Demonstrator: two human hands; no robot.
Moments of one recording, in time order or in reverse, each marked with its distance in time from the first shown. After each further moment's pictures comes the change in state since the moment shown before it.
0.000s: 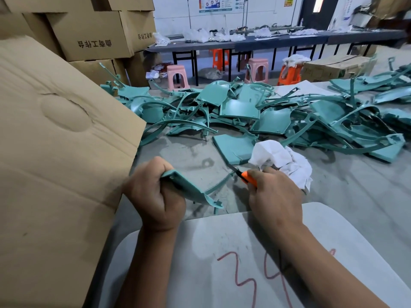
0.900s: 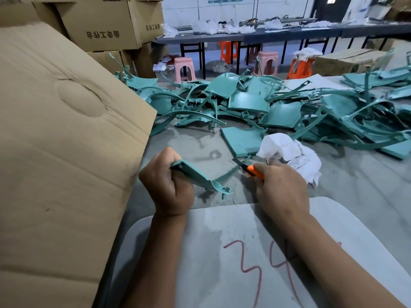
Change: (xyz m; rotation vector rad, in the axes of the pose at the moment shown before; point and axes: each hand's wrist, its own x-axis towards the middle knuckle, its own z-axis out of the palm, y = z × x) left_hand -0.007 -0.009 0.005 -0.034 -0.058 -0.068; right_hand 0.002 0.003 0.000 0.037 -0.066 -0.071
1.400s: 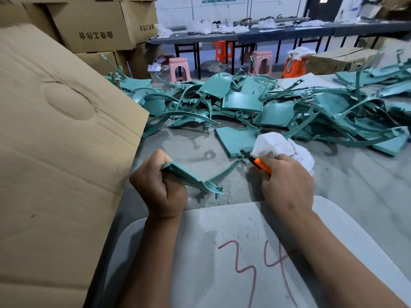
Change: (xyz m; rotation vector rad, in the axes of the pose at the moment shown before) left_hand -0.001 0.001 0.000 -0.016 0.016 -0.011; right_hand 0.006 0.019 -0.002 0.006 0.092 0.160
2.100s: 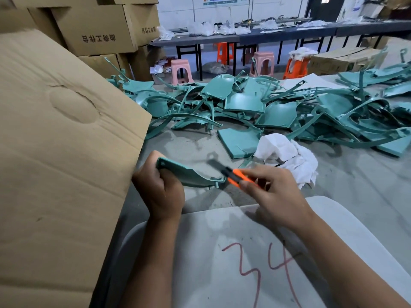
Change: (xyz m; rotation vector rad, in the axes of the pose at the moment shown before) left_hand -0.007 -0.015 0.000 0.122 0.023 -0.199; right_hand -0.015 -0.008 -0.008 0.753 -0.237 -0.255
